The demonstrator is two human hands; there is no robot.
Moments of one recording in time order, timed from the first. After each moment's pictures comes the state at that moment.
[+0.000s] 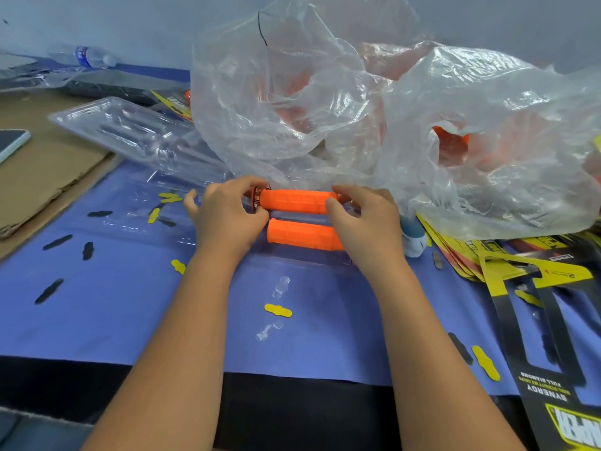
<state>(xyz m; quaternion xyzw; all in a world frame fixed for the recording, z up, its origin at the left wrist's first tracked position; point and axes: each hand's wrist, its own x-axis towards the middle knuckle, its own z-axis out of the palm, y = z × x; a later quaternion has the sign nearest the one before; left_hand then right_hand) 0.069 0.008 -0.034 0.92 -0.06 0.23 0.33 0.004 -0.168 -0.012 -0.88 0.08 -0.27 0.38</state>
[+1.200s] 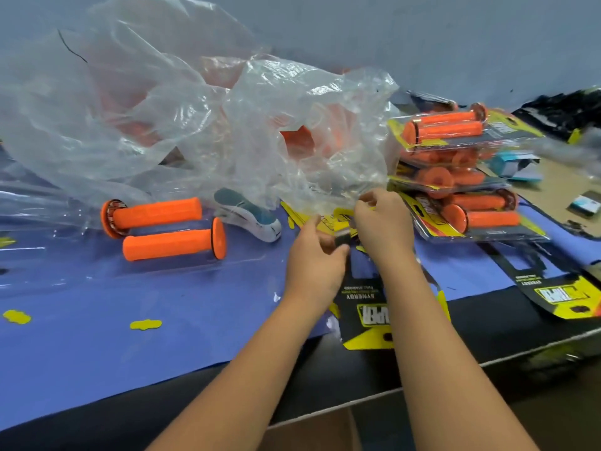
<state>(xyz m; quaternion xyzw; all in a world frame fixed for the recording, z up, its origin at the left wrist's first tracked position) -0.087 -0.212 -0.018 0.75 -0.21 -0.11 0.62 -0.102 -0.330 0.013 -0.85 0.35 -0.28 0.28</state>
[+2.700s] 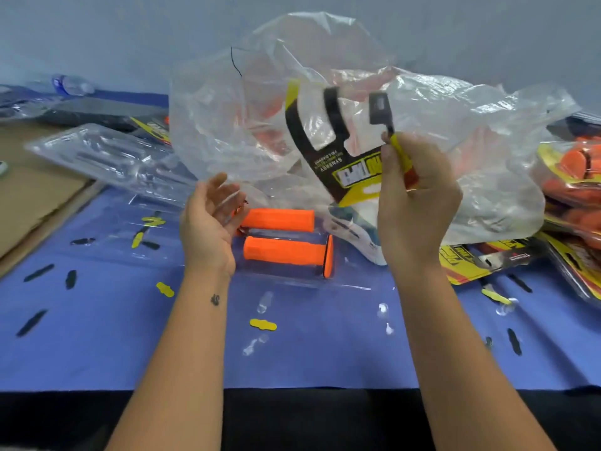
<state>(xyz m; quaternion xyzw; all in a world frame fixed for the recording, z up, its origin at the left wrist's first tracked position) 0.055 -0.010 -0.003 0.45 0.02 0.08 0.89 -0.021 -0.200 0.048 -0.72 0.02 -0.59 0.37</state>
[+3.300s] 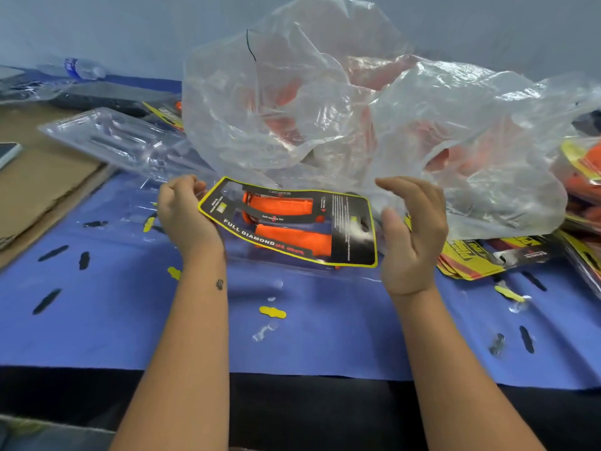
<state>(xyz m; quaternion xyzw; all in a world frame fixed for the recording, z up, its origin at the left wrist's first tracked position) 0.063 0.012 -0.010 0.49 0.13 0.27 0.82 -0.036 -0.202 -0.003 -0.77 -0.06 -0.51 0.38</state>
